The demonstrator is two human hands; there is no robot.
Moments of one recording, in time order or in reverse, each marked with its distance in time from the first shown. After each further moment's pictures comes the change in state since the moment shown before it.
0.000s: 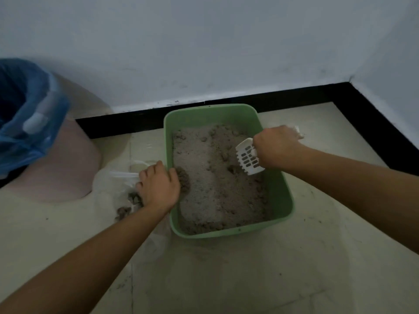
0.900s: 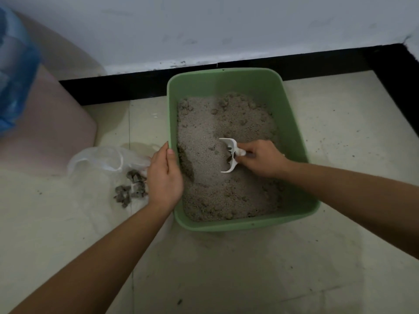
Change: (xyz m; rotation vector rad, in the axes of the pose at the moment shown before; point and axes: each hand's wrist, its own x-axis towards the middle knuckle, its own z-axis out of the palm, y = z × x) left_hand -0.007 -0.010 0.035 -0.590 0.137 0.016; right_hand 0.052 -0.063 0.116 1.017 0.027 -0.199
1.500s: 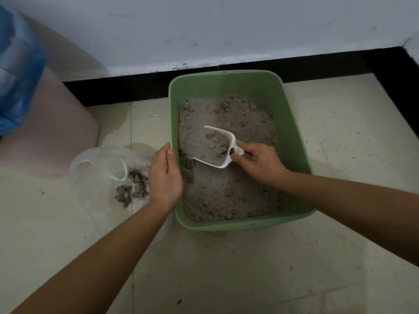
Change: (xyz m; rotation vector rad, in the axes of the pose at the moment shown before) left_hand 0.004 -0.007 0.002 -0.040 0.004 -0.007; right_hand -0.013 -0.009 0.016 0.254 0.198 -0.014
